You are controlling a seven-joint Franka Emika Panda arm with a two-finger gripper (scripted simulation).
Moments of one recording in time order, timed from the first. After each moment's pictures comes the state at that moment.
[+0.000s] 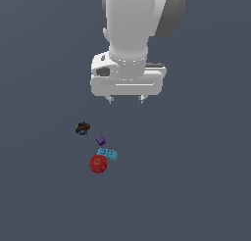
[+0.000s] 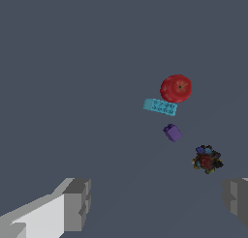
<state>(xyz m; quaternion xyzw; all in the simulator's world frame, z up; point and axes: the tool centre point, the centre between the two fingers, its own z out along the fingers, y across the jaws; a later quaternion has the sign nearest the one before) 0.004 0.002 0.310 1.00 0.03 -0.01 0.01</state>
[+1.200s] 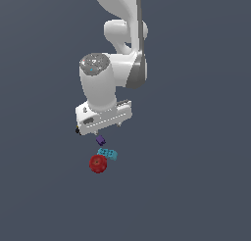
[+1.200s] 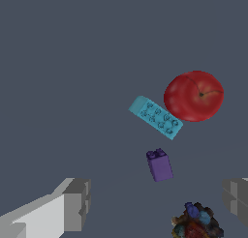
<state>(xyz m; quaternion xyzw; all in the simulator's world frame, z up) 0.020 -0.072 0.167 0.98 0.21 0.00 0.00</state>
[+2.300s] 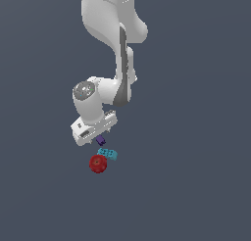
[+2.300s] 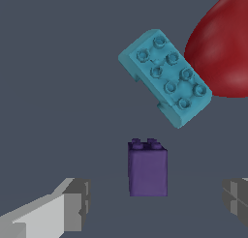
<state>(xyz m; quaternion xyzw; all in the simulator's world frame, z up) -0.001 -0.126 0.068 0.94 0.34 0.00 0.00</state>
